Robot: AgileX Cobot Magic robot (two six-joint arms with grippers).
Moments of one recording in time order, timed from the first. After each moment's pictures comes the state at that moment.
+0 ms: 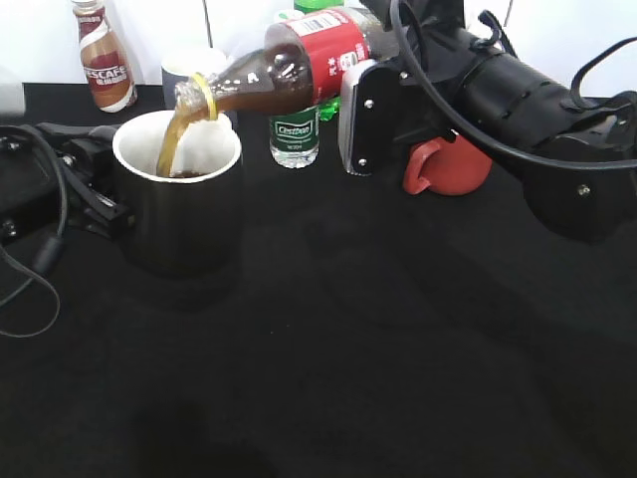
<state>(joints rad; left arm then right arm) -0.35 1.42 -0.41 0.33 -0.80 -0.14 0.59 1.73 -0.84 0.04 -0.90 -1.61</state>
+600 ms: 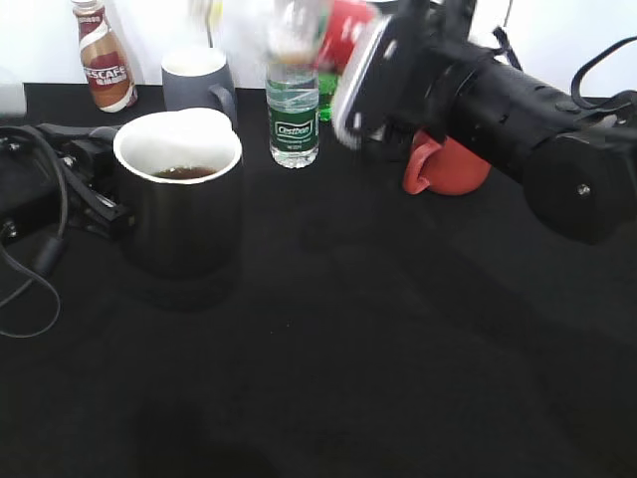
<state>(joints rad) -0.35 1.42 -0.41 0.33 -0.79 -0.14 0.59 1.73 -0.85 0.04 -0.83 -1.07</state>
